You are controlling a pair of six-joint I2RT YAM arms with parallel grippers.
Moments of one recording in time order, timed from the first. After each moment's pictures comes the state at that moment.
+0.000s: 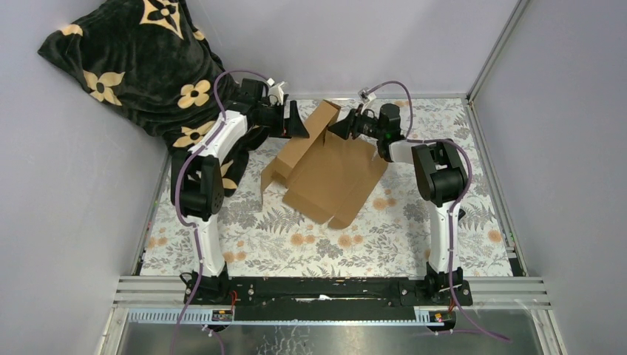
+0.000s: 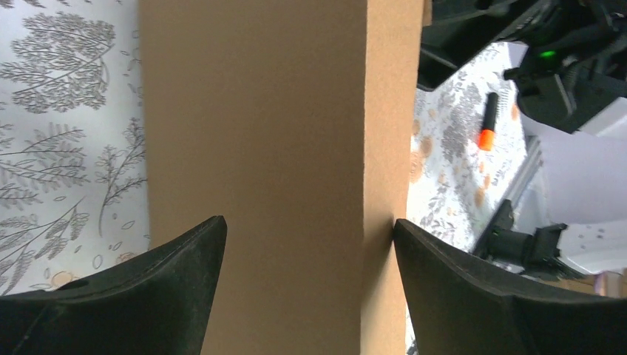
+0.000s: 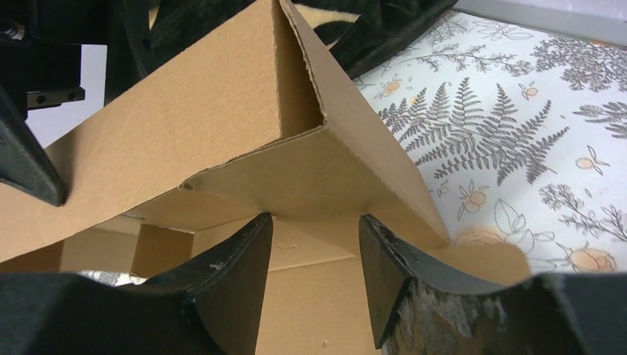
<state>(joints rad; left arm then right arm) -0.18 2.00 1.70 -0.53 0.75 -0.18 0.26 2.22 1.36 0.77 -0.80 0.44</state>
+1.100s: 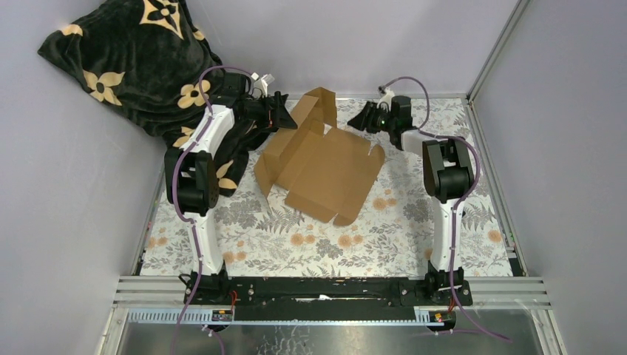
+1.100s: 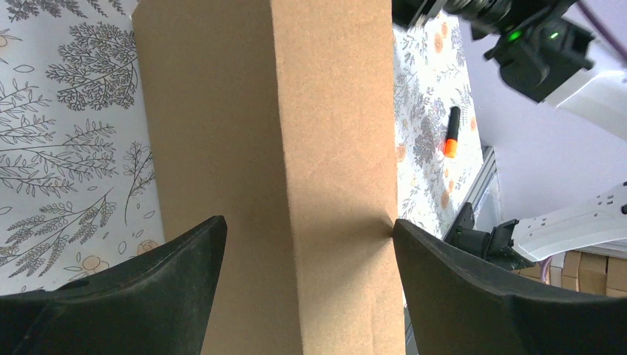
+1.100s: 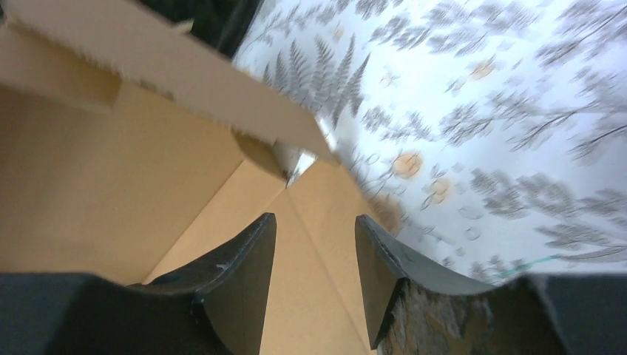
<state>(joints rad) -0.07 2.06 1.80 -0.60 0.91 -0.20 0.18 2.27 1.47 0.41 -0.66 0.47</state>
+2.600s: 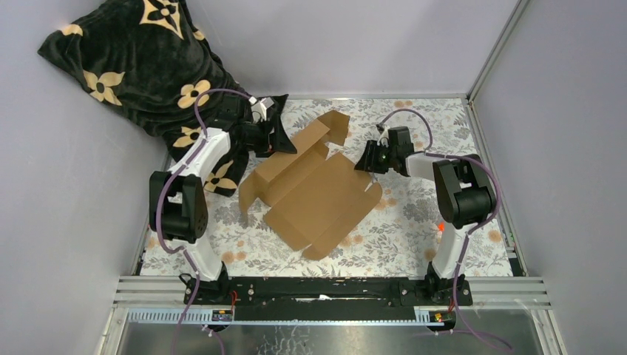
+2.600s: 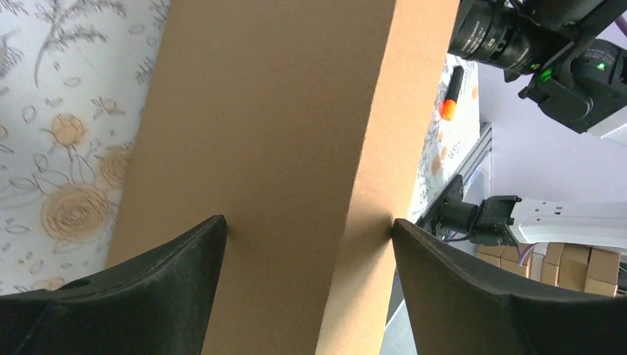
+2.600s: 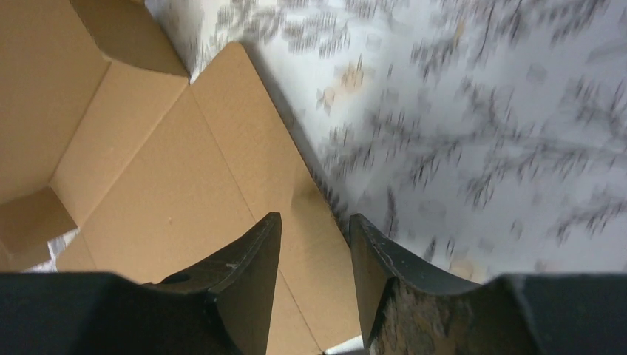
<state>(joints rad) -0.11 1.78 1.41 -0.55 0.84 -0.26 0.23 1.95 1.08 0.07 -0.43 0.38</state>
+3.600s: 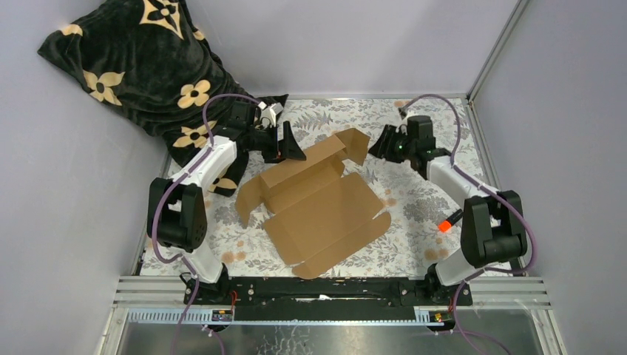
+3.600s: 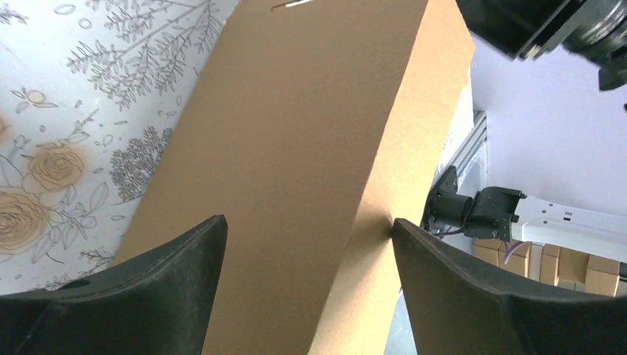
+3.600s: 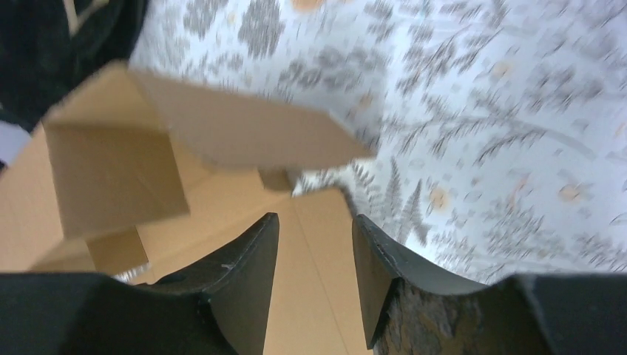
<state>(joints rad) -0.20 1.68 1.29 -0.47 0.81 -0.34 0.22 1.52 0.95 -0.09 -0.31 0.43</state>
